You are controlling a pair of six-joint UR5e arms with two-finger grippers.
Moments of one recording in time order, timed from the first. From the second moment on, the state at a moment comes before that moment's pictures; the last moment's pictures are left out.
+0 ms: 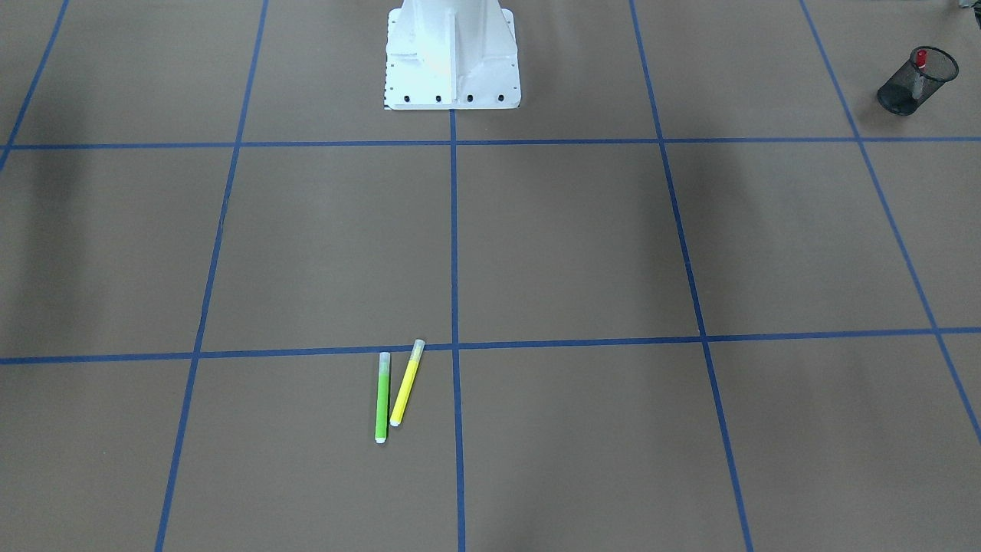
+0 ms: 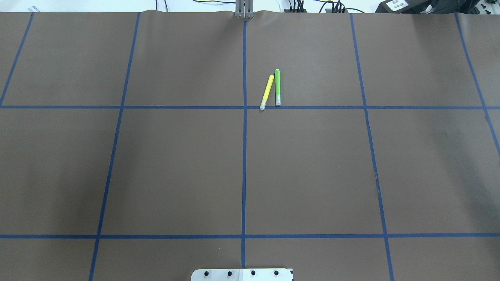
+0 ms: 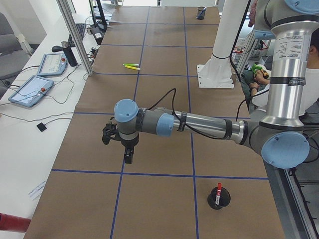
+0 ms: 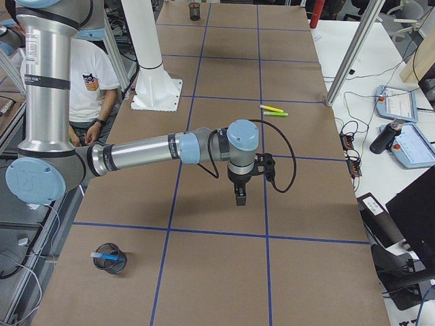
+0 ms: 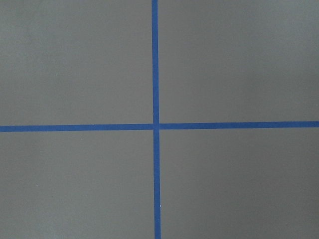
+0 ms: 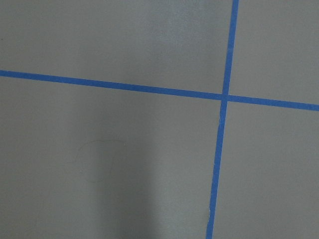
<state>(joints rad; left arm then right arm) -1.52 -1.59 -1.70 -1.60 -2.34 -0.13 1.49 -1.66 1.88 -1.66 2.36 0.04</state>
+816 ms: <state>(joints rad) -1.52 -1.59 -1.70 -1.61 -2.36 -0.13 1.49 -1.66 1.88 -1.65 2.36 0.04</state>
